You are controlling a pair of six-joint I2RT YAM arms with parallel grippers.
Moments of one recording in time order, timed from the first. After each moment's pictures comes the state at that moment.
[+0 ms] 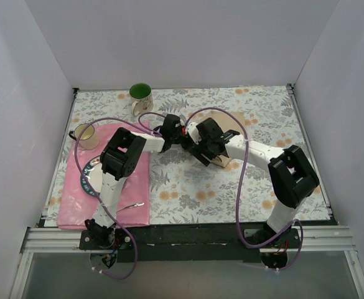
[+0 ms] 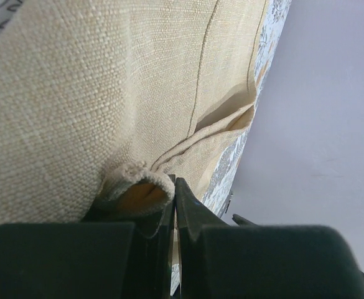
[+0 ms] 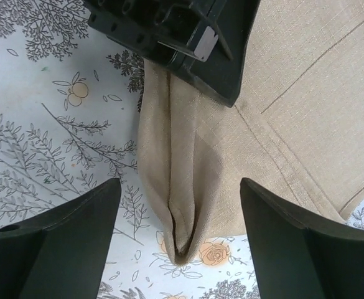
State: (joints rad) left arm -0.54 2.26 1.34 0.34 0.54 -1.18; right arm 0.69 1.72 1.17 -0.44 0.10 -0.32
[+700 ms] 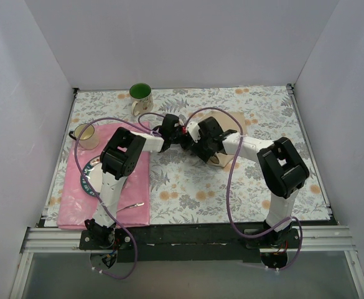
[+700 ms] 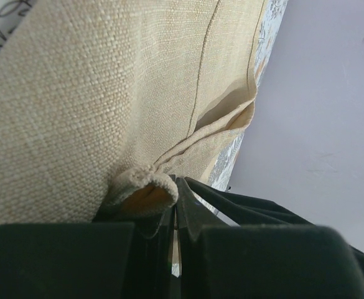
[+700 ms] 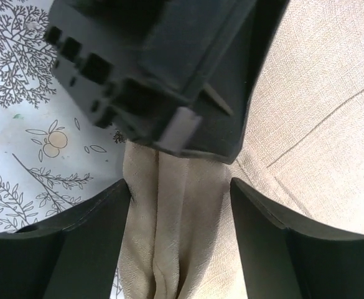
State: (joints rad) left arm -0.52 2.26 1.34 0.34 0.58 -1.19; right arm 0.64 1.85 1.16 -0.27 0.01 -0.39
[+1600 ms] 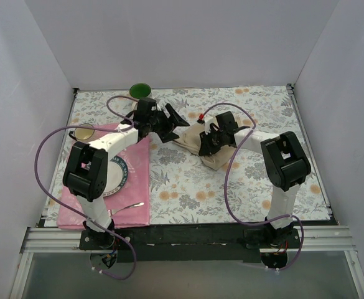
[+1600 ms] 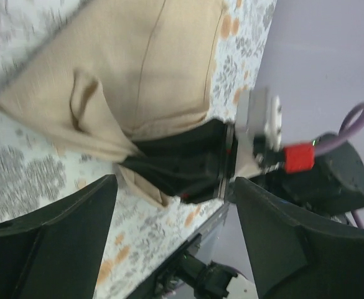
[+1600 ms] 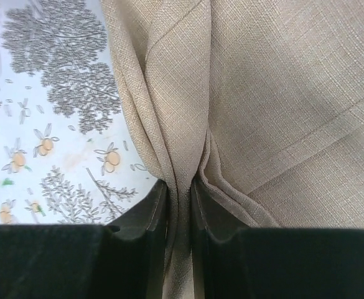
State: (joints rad) left arm -0.39 1.83 1.30 -0.10 0.46 -1.04; right arm 0.46 1.92 1.17 -0.19 -0.50 -0.13
